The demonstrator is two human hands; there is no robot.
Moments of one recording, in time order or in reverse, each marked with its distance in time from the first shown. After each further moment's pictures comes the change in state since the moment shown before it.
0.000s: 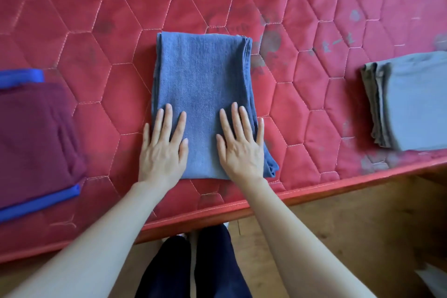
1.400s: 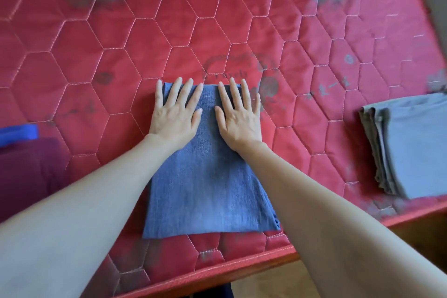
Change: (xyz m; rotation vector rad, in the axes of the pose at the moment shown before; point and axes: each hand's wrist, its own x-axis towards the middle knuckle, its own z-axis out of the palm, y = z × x) left_hand 0.178 0.000 -0.034 0.304 0.036 0.180; right_hand 0.170 0.018 -0.015 0.079 -0.054 -0.023
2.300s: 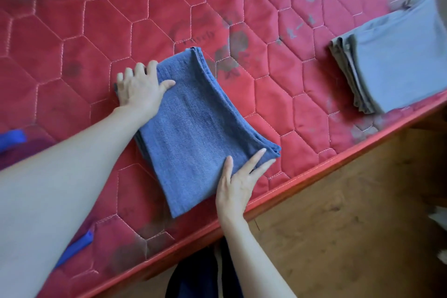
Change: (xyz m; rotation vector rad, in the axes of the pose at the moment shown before) left_hand 0.001 -0.018 -0.021 -0.155 -0.081 -0.120; right_hand -0.205 -0.093 0.028 0.778 0.354 0.998
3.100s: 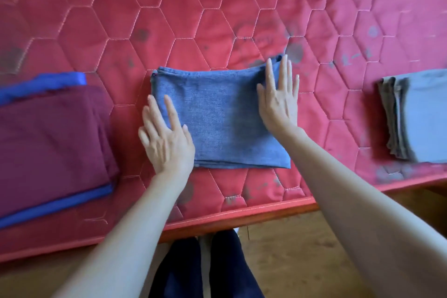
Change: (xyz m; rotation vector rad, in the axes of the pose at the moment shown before) left_hand -0.164 0.005 0.036 -0.137 0.230 -0.447; right_hand 0.148 -0.094 0.017 -0.694 -0.221 -0.938
